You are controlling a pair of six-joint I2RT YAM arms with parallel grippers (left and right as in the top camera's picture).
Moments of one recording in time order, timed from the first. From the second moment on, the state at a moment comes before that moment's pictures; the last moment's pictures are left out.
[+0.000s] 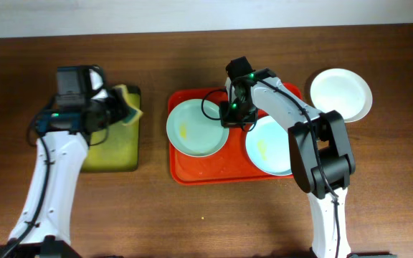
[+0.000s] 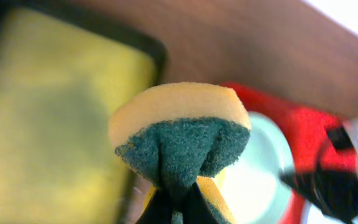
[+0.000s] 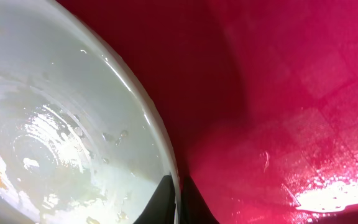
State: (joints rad) left arm 0.01 1.51 1.26 -0.70 0.21 -0.37; right arm 0.36 2.27 1.72 -0.89 -0.30 0.28
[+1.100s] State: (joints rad) left arm -0.46 1.90 1.26 -0.44 0.14 -0.48; right arm 0.35 2.25 1.71 -1.09 -0.27 0.22
